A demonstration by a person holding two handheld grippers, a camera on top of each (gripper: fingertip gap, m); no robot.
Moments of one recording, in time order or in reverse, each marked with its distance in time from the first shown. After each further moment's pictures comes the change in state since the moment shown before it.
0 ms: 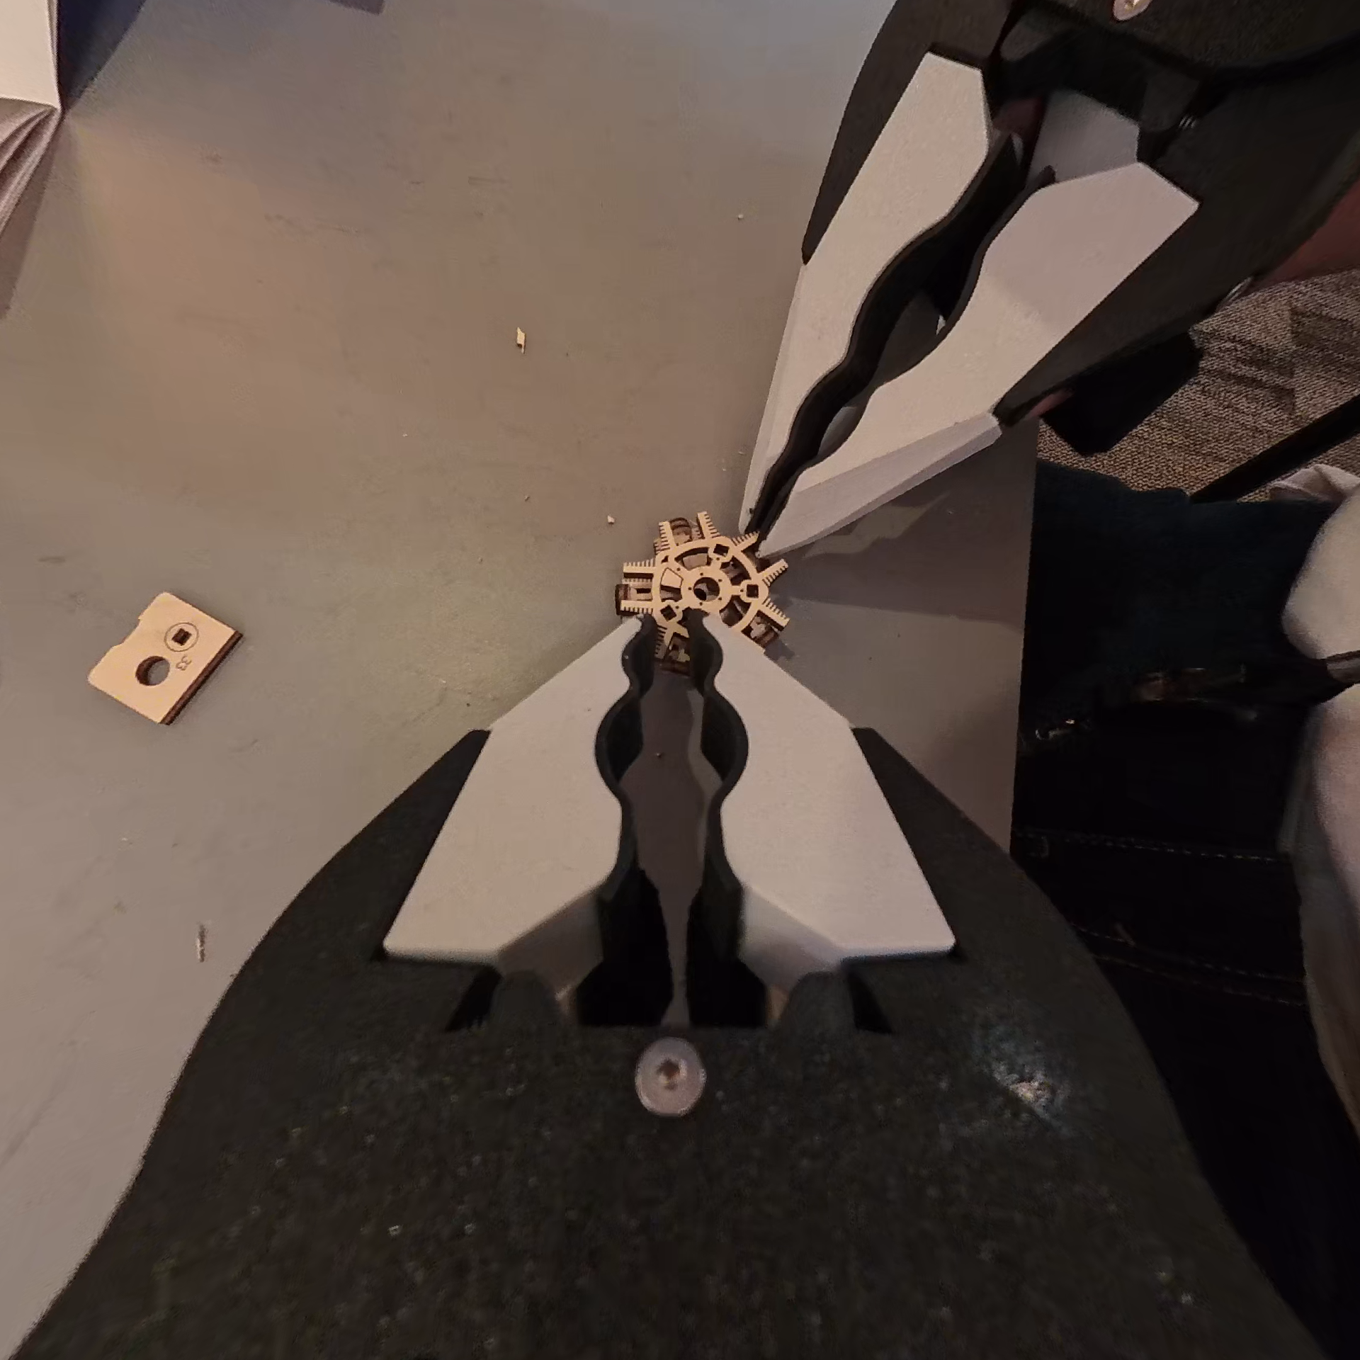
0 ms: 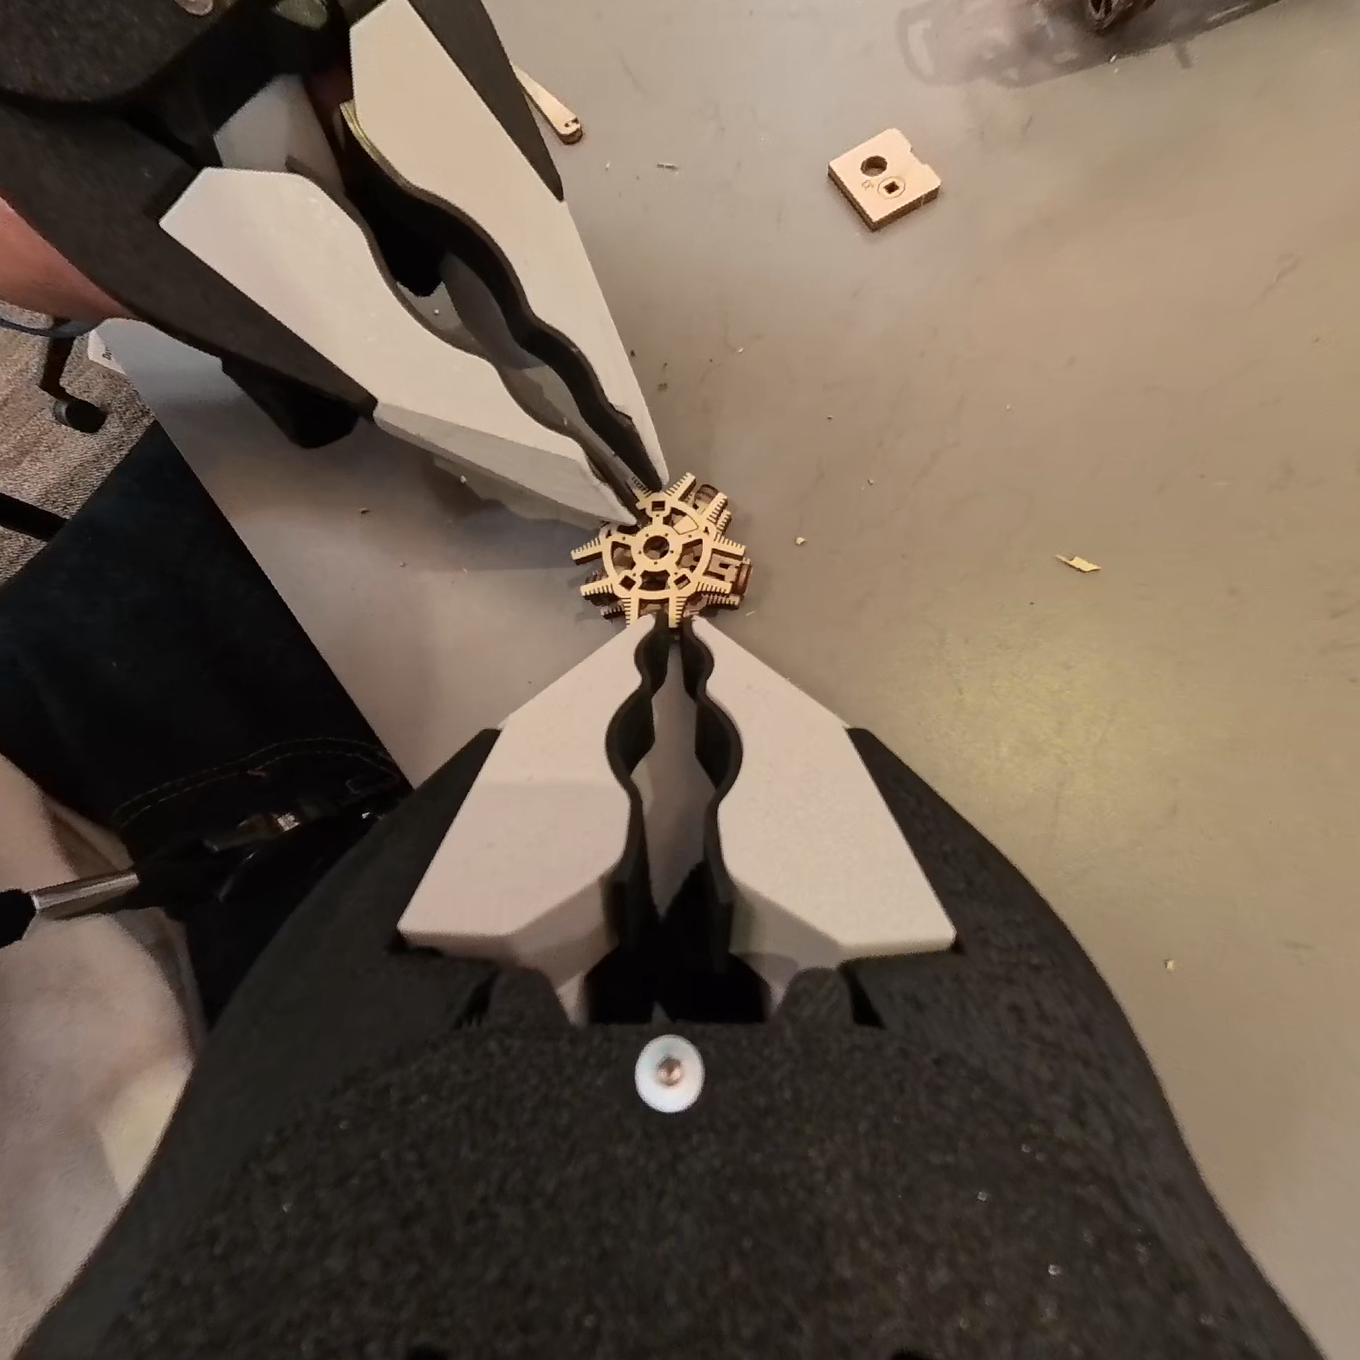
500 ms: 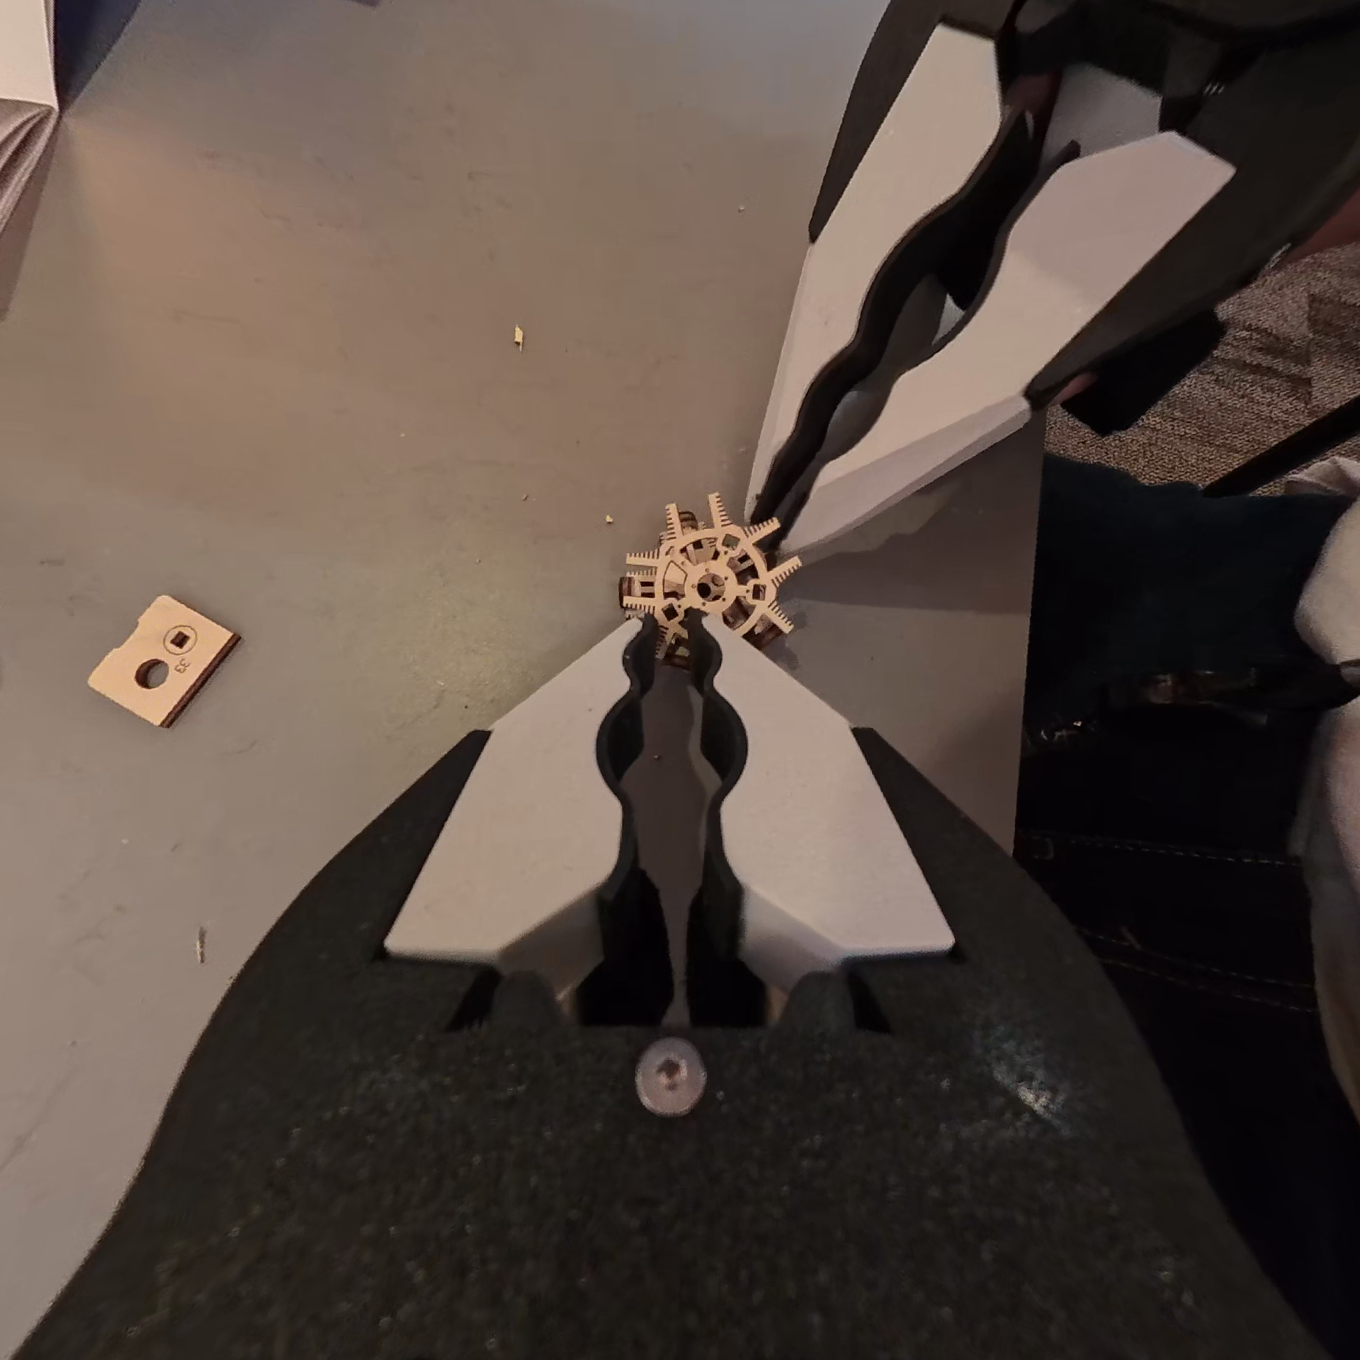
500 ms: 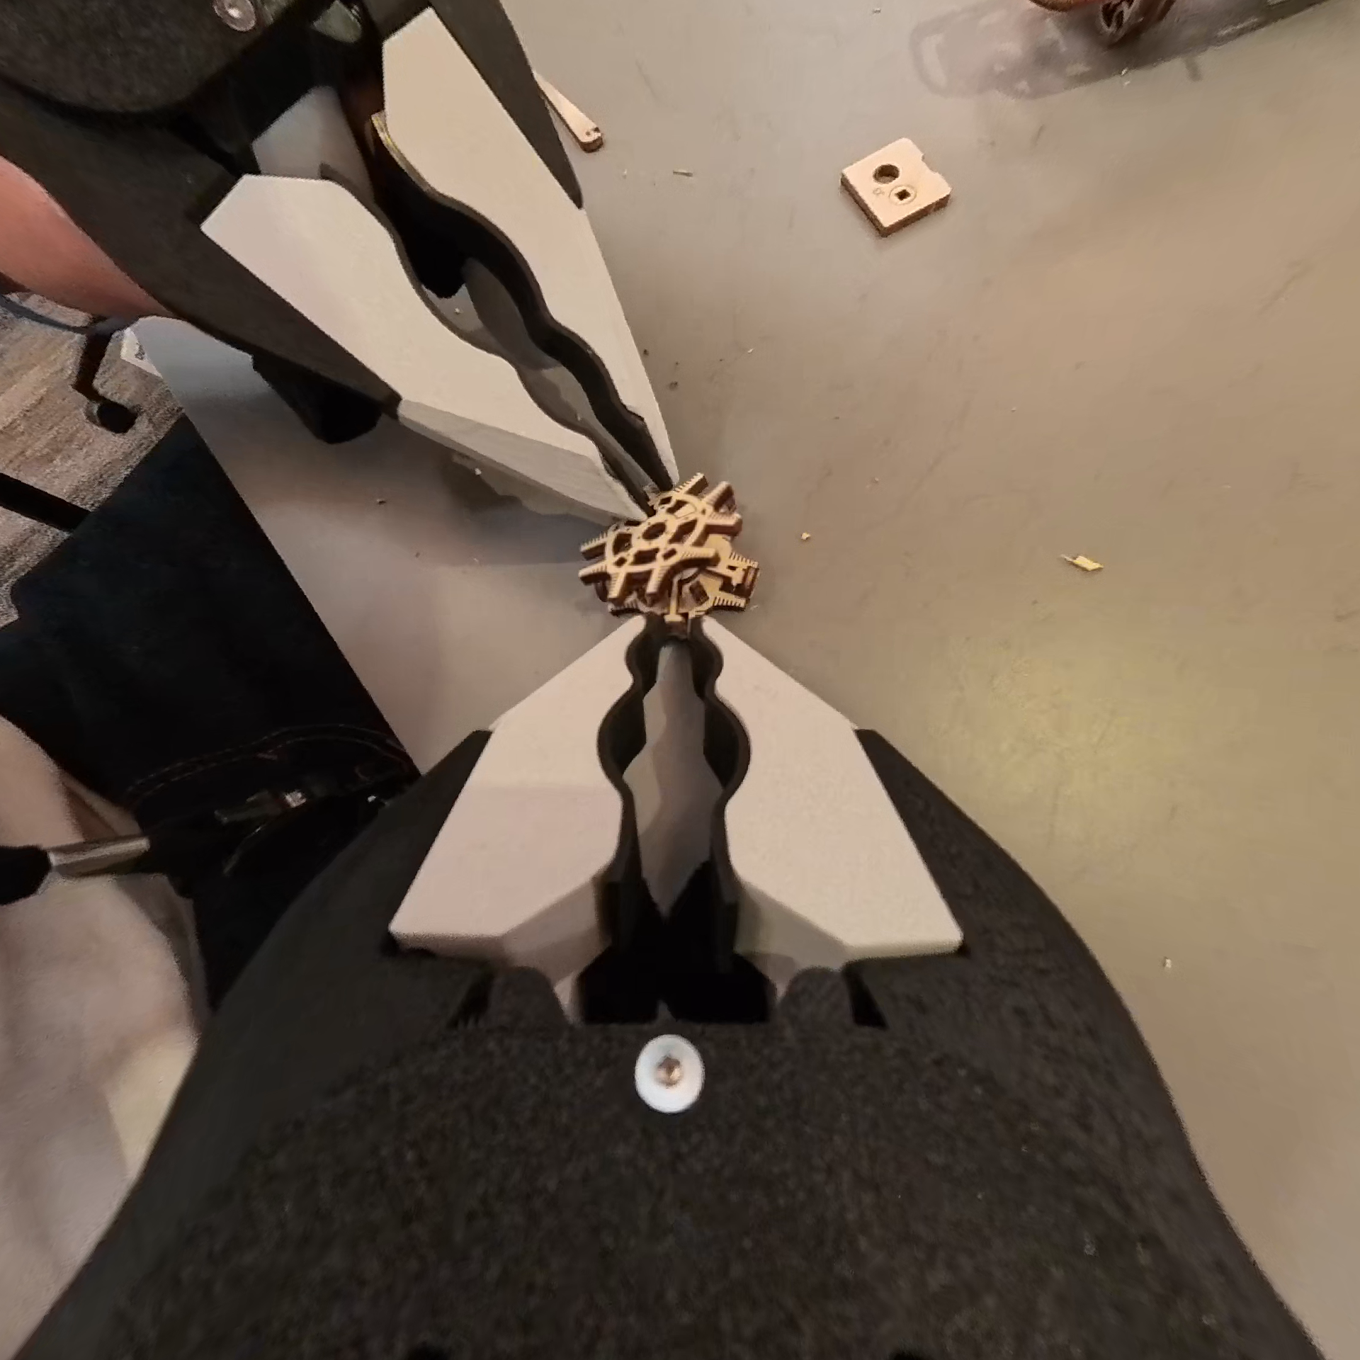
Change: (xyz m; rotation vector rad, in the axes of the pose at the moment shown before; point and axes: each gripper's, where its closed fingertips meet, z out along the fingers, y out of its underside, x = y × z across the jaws) left arm 0.000 0.000 0.001 -0.009 -0.009 0.008; right arm -0.001 0.001 -0.004 0.018 -0.026 -0.012
